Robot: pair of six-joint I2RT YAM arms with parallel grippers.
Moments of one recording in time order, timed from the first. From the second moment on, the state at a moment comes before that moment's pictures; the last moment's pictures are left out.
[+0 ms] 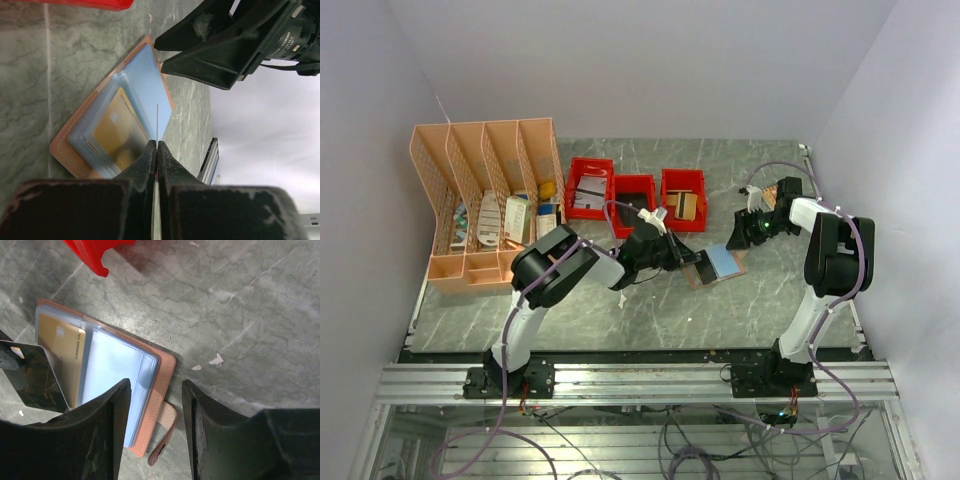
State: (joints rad) left arm -0.85 2.13 1.01 0.83 0.25 -1.13; right arm -0.13 1.93 1.20 -0.59 -0.74 -0.55
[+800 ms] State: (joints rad) left arm -0.85 2.20 0.99 0.96 0.19 -1.24; right arm -0.13 1.94 1.20 -0.61 -0.77 -0.56
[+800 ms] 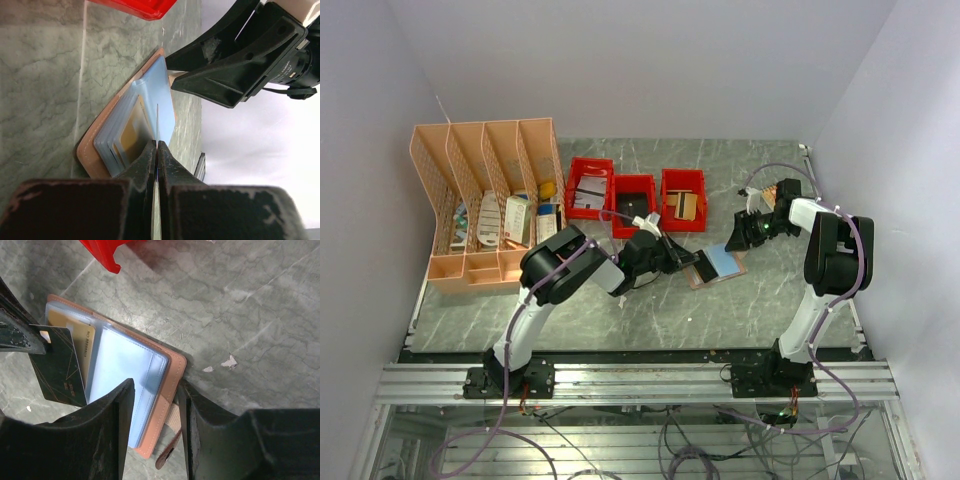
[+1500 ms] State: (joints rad) left arm -0.85 2.27 0.97 1.06 0.17 -1.35; right arm -0.13 1.94 1.20 -0.61 -0.78 -0.58
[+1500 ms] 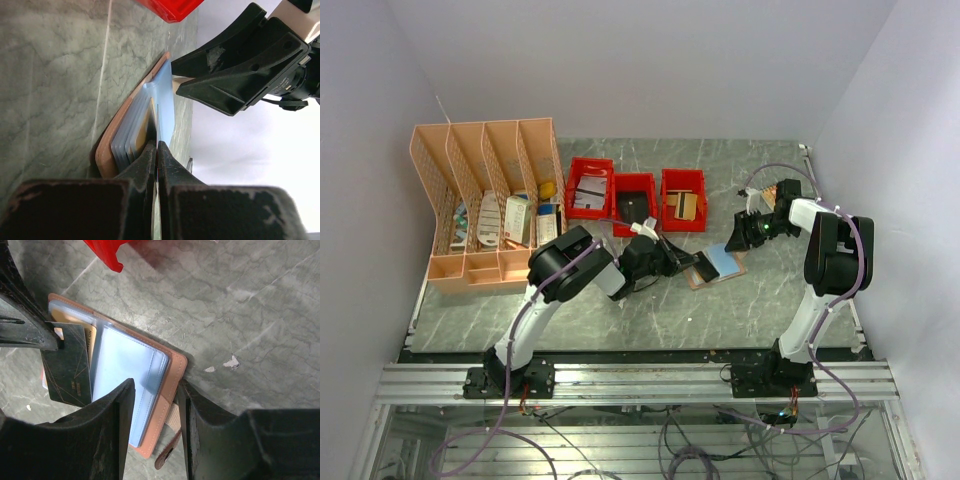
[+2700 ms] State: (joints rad) left arm -0.85 2.24 1.09 0.78 0.23 -1.37; right arm -0.12 1.94 1.18 -0.61 -0.80 -0.58
